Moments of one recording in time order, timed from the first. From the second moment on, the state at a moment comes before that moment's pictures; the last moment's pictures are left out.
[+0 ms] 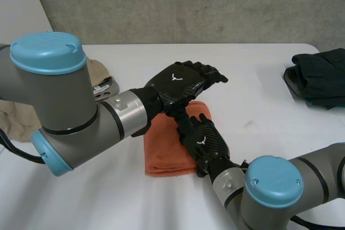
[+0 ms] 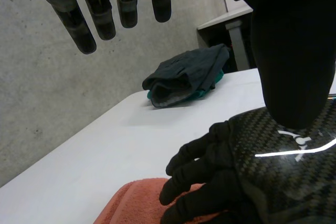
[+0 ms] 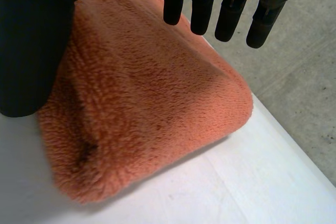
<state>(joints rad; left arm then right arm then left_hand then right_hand) 4.11 -2.02 -1.27 3.12 -1.06 3.32 2.27 -1.00 1.83 -0.65 1.53 2.63 0.20 0.21 0.21 0.20 0.05 0.34 0.33 0.35 0.35 0.14</state>
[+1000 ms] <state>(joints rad) 4.15 -1.92 -1.25 3.17 -1.13 3.30 1.36 -0.82 1.11 -0.93 1.15 3.15 0.20 0.21 0.21 0.21 0.05 1.02 1.15 1.16 1.20 0.92</state>
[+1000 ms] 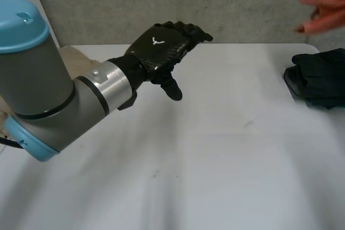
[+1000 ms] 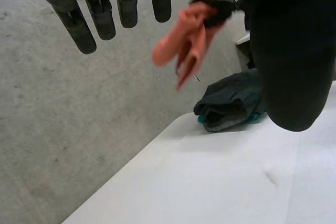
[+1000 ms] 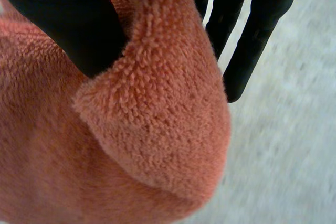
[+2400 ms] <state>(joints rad) 4.50 -1.79 -1.38 3.24 -1.33 3.49 1.67 -1.45 1.88 -0.60 1.04 2.67 0.19 0.21 0.21 0.20 0.05 0.23 0.22 0.22 0.21 0.05</state>
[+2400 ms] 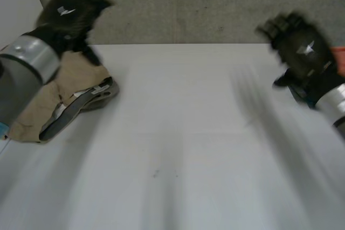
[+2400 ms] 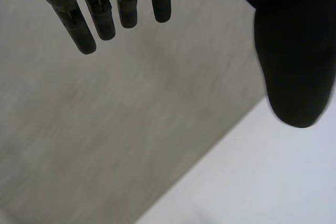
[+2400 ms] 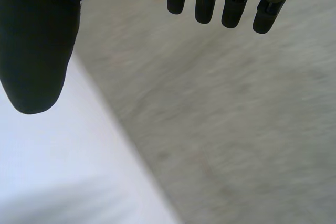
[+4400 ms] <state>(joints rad) 4.18 -1.80 -1.90 3.35 -1.73 3.48 1.98 -0.95 1.36 -0.01 1.27 3.00 0.24 0.24 0.24 0.23 0.06 0.23 0.22 0.22 0.21 0.05</state>
